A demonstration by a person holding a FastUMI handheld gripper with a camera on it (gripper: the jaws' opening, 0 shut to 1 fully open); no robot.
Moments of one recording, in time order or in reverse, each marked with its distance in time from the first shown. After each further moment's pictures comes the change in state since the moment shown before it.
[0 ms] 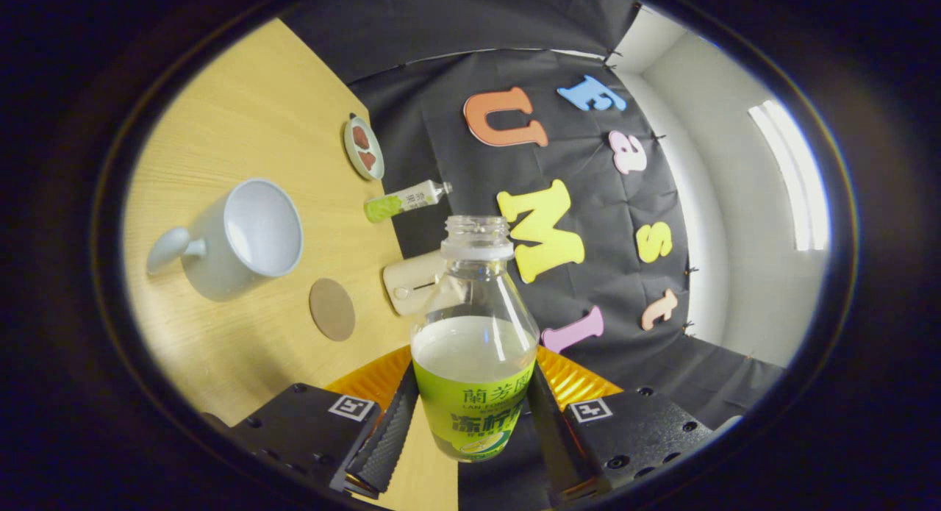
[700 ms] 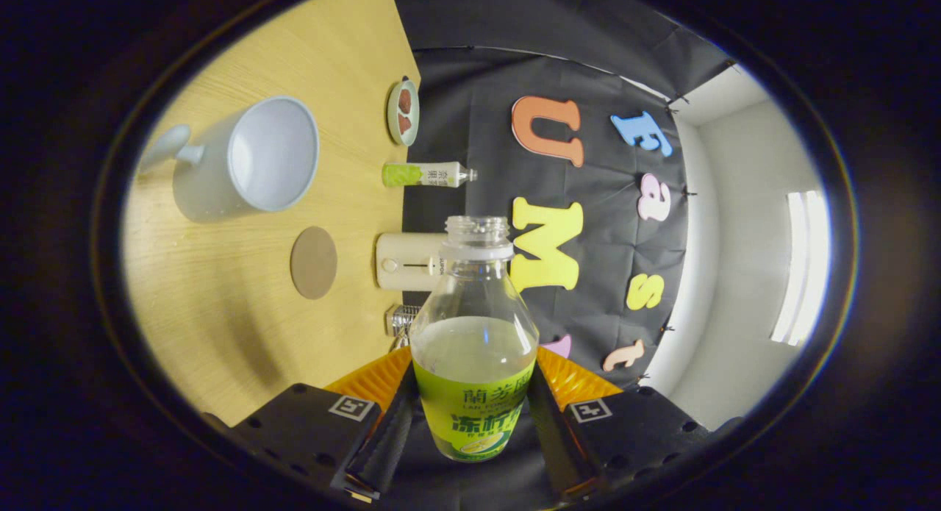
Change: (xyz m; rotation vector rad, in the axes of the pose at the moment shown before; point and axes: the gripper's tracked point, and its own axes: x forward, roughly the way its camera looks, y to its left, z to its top) arm 0.021 -0.017 0.007 -0.304 0.028 -0.068
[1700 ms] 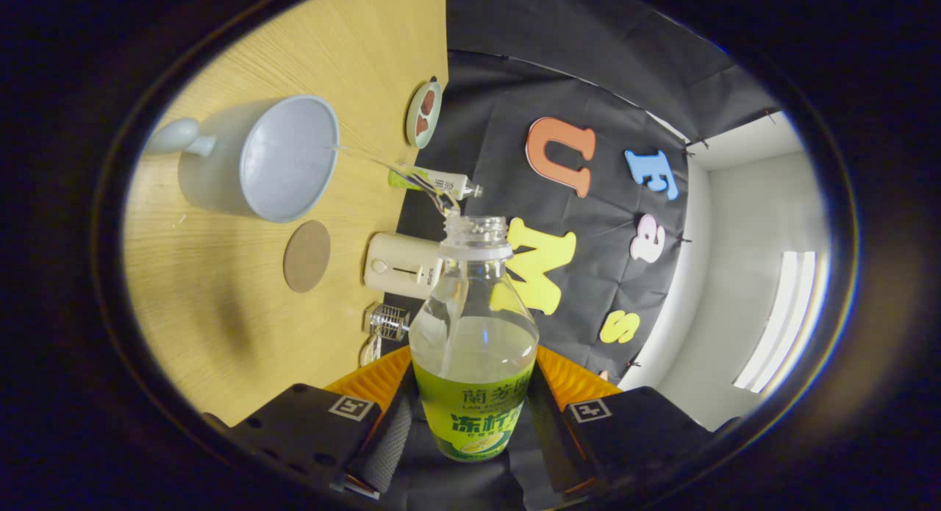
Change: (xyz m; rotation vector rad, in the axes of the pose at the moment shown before) arm -0.006 -0.012 0.034 -0.169 -0.026 -0.079
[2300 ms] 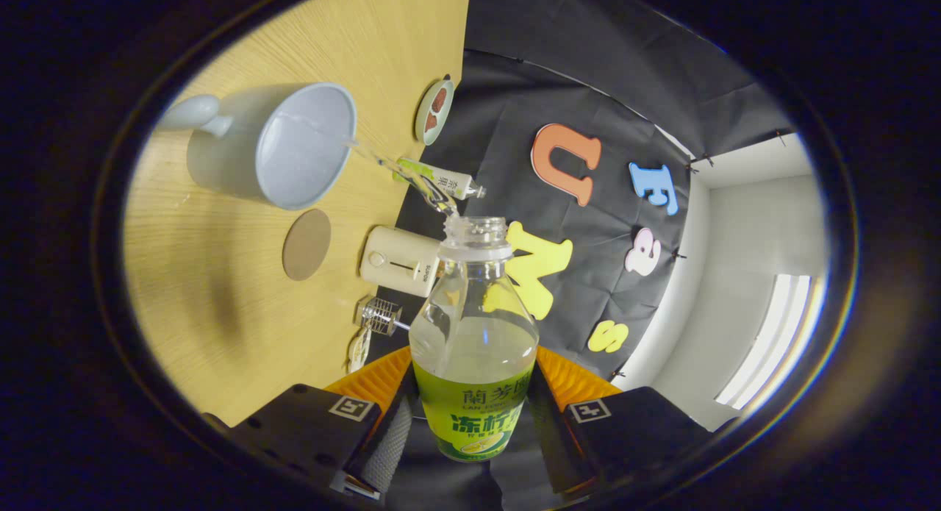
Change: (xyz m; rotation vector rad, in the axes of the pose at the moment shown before) arm -0.003 -0.003 0.003 -0.070 0.003 -0.030
